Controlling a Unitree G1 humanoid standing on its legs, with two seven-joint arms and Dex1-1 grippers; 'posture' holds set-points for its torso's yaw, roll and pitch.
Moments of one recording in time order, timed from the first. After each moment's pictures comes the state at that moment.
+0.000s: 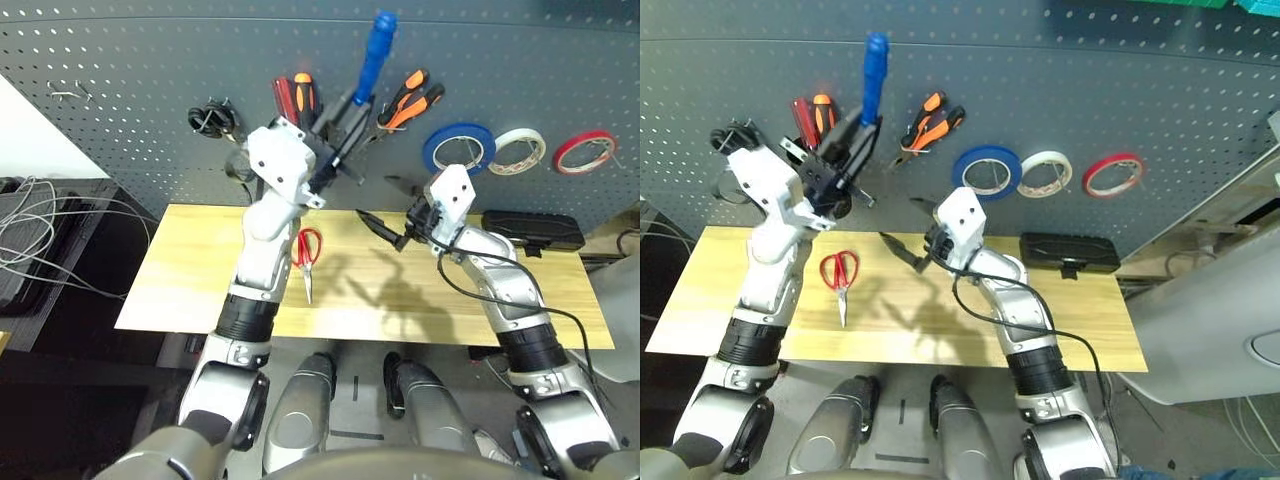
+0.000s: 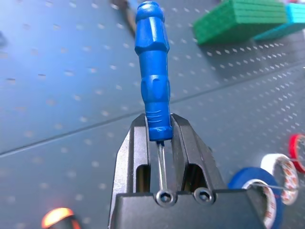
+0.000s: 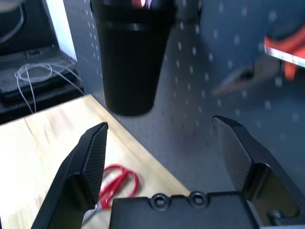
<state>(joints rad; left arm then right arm) -0.59 0.14 -0.02 0.05 -0.12 -0.34 -0.38 -0.46 -0.20 0.13 0.02 0.16 0.16 0.65</state>
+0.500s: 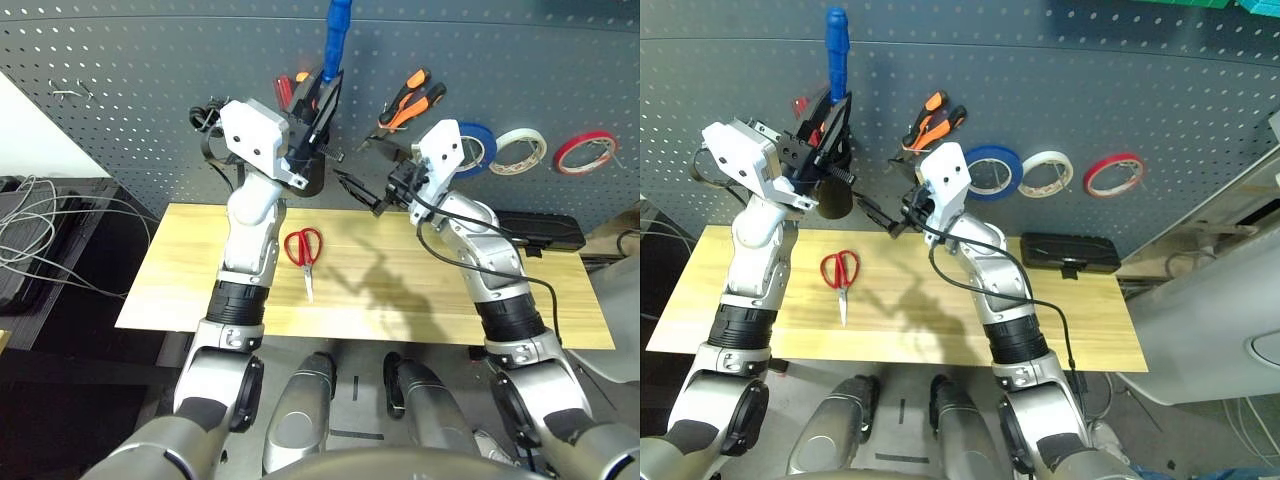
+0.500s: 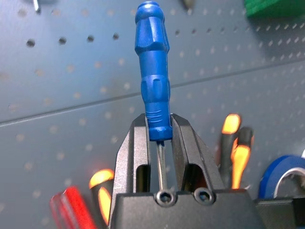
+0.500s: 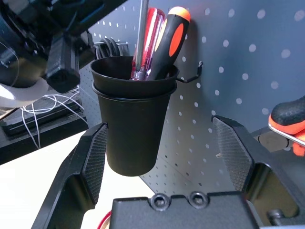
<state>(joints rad) -0.61 0.17 0.02 0.17 -0.09 -0.36 -0.32 -0.59 -0.12 0.13 0.09 0.19 0.18 0.60</state>
